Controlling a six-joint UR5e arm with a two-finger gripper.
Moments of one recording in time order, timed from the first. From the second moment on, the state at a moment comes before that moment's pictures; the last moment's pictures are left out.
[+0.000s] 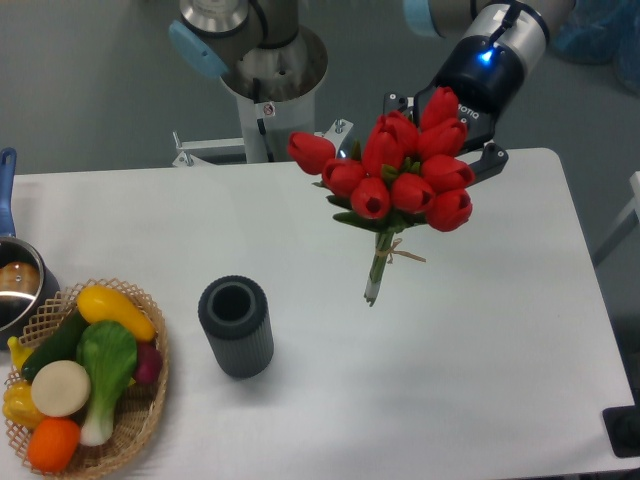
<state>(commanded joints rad) 2.86 -1.73 -1.64 -0.76 0.20 0.96</state>
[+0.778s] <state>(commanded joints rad) 2.84 -1.65 -1.65 -0.77 0.71 0.95</state>
